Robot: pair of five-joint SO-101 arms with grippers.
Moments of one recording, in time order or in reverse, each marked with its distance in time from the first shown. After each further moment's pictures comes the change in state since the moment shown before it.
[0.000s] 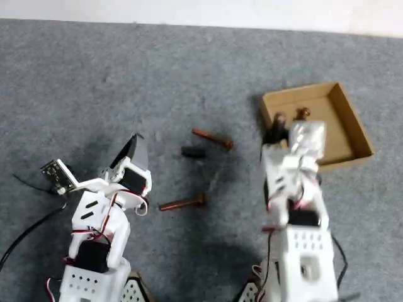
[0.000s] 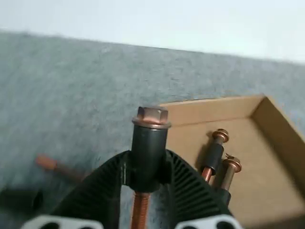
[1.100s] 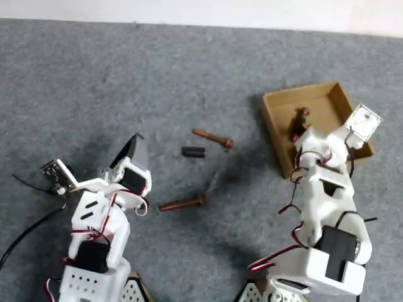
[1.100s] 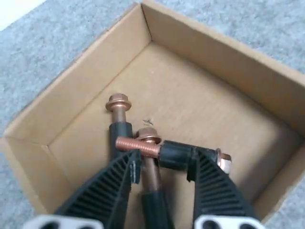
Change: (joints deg) left arm 0.0 0.0 0.0 0.0 0.0; right arm 15.2 50.8 -21.7 -13.0 -20.7
